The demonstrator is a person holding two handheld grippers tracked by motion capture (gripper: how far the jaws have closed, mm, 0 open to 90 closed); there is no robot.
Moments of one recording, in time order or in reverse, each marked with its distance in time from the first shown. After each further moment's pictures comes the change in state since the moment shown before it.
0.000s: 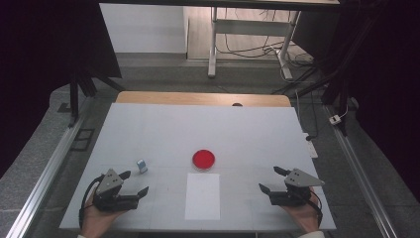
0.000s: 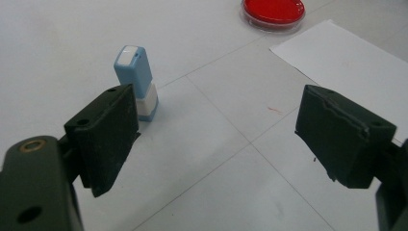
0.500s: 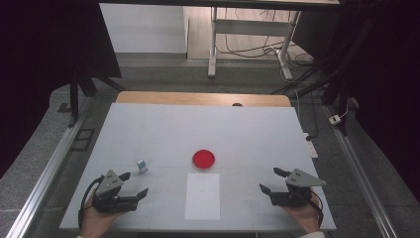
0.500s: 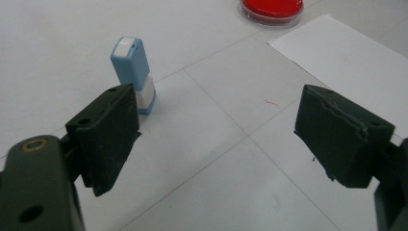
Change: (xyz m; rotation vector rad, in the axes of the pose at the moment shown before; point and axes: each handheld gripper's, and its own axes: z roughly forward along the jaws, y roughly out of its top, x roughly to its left) left arm 0.000 -0.002 -0.001 0.015 -0.010 -0.001; right arm 0.000 -0.001 -0.002 -0.001 0.012 0.023
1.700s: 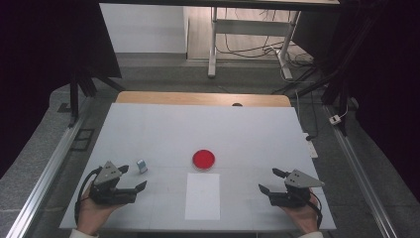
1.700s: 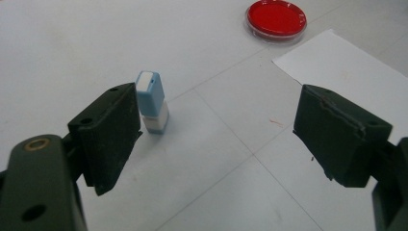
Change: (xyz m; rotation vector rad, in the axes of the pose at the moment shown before) left arm 0.006 0.031 -0.009 0.032 0.017 0.010; right arm 0.003 -0.002 0.002 0.001 -0.008 0.001
